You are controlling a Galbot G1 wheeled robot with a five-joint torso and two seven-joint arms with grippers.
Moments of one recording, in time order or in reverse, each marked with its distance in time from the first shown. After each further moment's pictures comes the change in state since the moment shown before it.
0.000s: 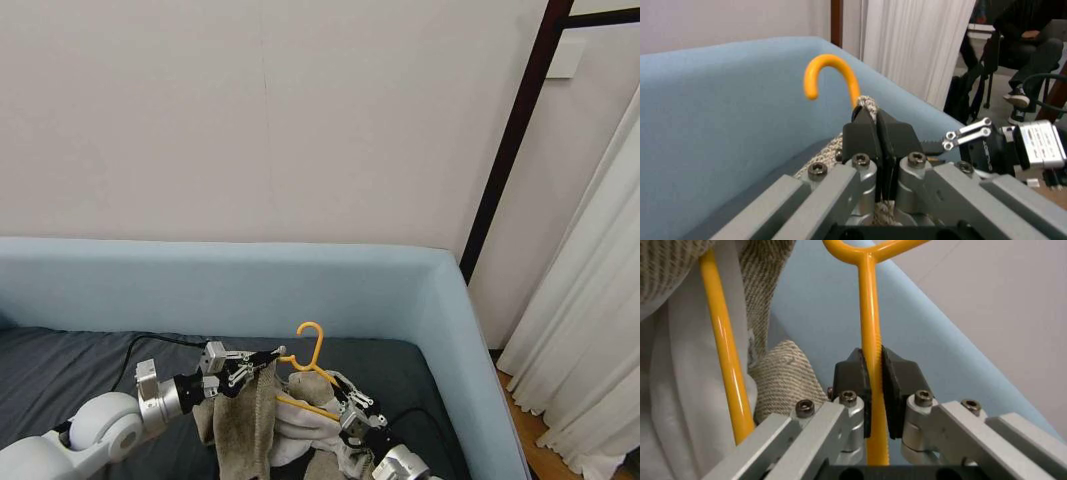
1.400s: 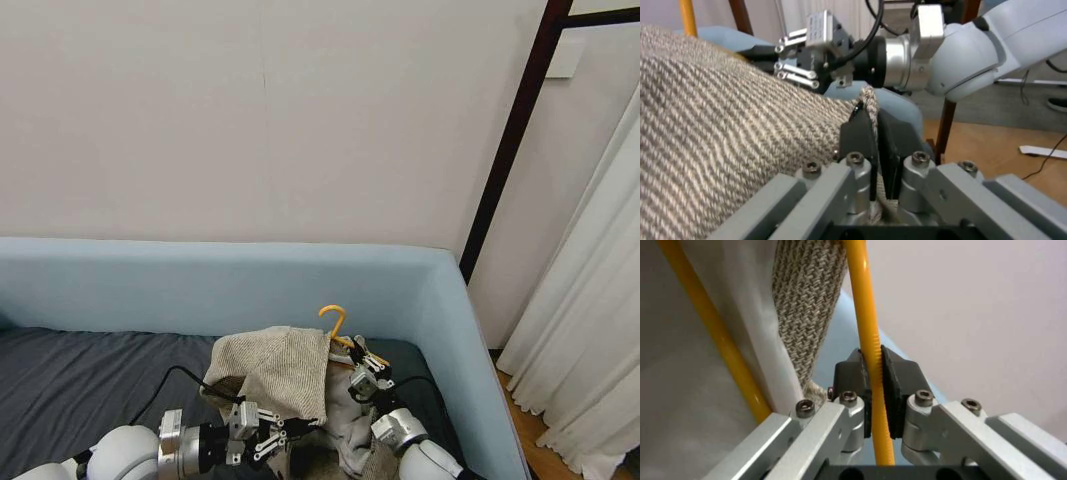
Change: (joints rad) left arm 0.092 0.044 0.049 -0.100 0.196 -0.084 0.102; right arm 0.054 0.073 0.127 -0.099 -0.065 0.022 0.126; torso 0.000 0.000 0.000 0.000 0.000
